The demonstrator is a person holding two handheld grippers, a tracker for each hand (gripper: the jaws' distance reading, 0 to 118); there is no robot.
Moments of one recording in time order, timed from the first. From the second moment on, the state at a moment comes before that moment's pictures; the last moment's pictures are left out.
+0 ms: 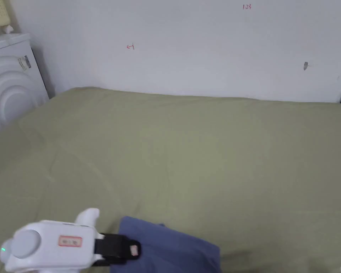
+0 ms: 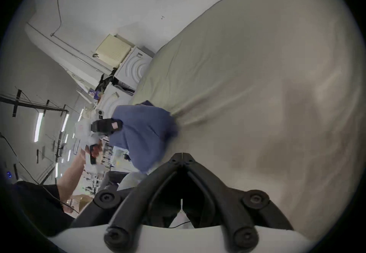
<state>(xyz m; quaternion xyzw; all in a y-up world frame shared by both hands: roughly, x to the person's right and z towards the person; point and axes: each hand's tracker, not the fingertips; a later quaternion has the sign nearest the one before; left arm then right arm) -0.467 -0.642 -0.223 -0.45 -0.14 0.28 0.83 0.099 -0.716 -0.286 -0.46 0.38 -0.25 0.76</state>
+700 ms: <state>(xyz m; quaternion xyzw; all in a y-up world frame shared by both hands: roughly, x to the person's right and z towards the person) -0.719 -0.584 -0.169 -0.45 0.25 0.24 0.82 0.111 -0.664 -0.257 -0.45 0.33 -0.22 0.80</state>
